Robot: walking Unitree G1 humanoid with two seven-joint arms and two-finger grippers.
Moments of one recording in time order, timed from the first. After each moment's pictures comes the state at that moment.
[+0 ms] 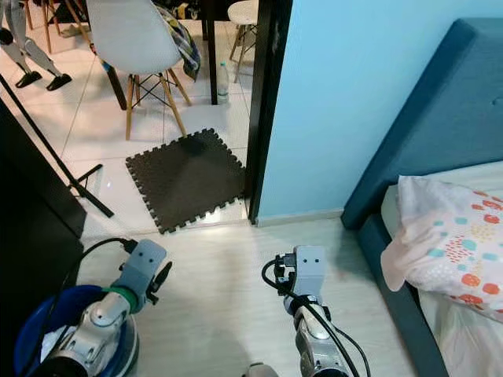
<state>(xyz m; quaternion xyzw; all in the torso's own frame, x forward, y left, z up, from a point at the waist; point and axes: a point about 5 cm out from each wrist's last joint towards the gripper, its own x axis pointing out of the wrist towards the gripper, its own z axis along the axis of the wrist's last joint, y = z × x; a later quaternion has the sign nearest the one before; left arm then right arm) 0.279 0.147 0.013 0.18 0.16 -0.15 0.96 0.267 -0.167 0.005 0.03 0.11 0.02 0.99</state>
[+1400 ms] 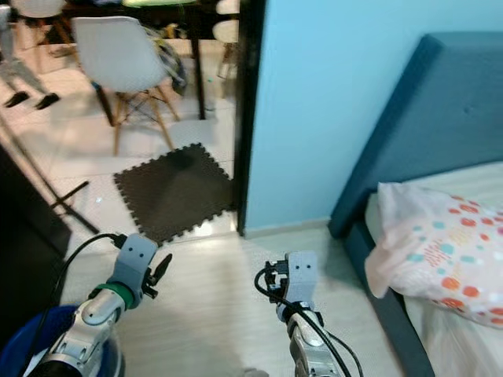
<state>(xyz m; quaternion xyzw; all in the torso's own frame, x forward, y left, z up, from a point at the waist) 0.285 0.143 0.033 0.14 0.11 -0.15 0.97 0.261 -0.160 0.000 0.04 0.12 0.04 0.99</state>
